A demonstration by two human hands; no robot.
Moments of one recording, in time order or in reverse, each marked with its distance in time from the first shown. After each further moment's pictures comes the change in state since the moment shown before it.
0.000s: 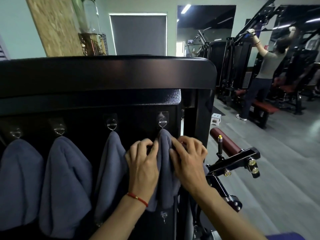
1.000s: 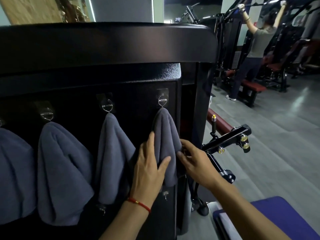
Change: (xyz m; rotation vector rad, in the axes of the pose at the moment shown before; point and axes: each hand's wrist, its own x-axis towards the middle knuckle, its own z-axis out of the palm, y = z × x) left_hand -0.051 0.001 -0.013 -0.331 -0.324 -0.185; right_hand -0.048 0.011 -0.020 0.565 -0.453 0.257
